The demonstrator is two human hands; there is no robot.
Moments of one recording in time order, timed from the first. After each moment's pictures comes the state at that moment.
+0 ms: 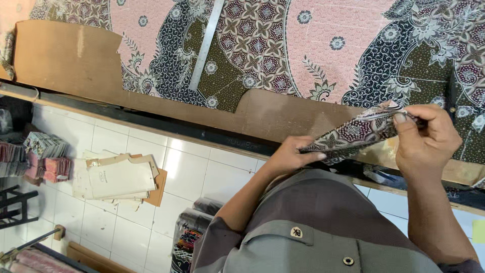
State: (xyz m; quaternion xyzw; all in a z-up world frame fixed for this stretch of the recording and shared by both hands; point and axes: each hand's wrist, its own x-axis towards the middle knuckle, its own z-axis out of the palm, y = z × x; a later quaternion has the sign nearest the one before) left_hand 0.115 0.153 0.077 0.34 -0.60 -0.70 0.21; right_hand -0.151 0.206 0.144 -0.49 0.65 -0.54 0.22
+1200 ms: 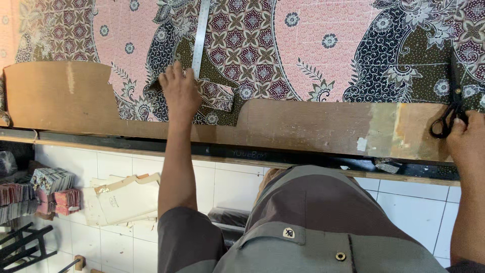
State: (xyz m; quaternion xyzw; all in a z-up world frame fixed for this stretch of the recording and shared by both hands) left_hand 0.312 -0.101 0.064 0.50 -0.85 0.15 0.01; right_hand -0.319 0.310 -0.050 -0.44 0.88 -0.17 0.07
